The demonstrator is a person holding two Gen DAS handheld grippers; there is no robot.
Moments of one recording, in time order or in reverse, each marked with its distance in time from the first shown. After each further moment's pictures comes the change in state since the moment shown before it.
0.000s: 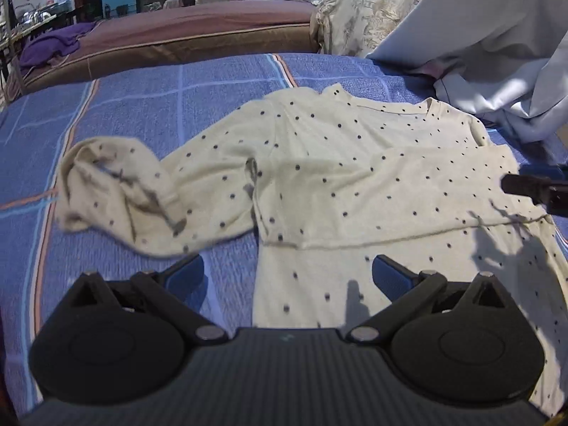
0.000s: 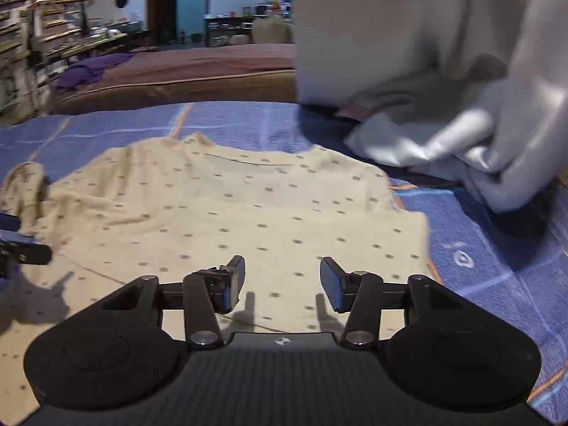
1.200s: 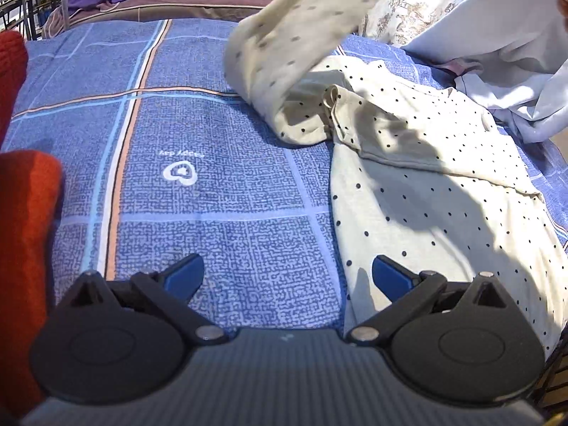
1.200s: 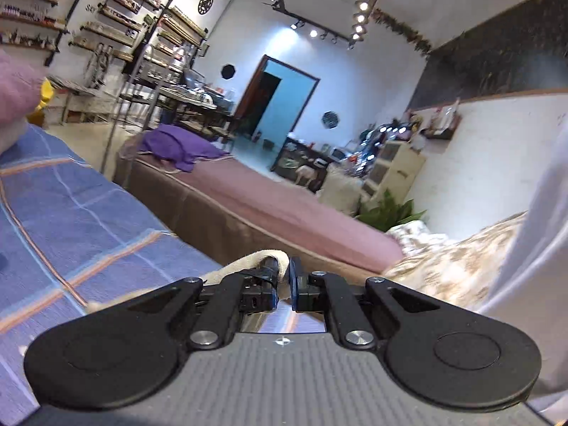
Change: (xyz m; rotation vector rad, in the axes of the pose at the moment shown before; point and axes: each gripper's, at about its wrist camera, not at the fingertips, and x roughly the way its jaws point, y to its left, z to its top) left arm -0.047 0.062 -0.064 -0.120 0.049 -0.006; right arm -0.038 0.163 0.128 -0.490 -0.470 -0.073
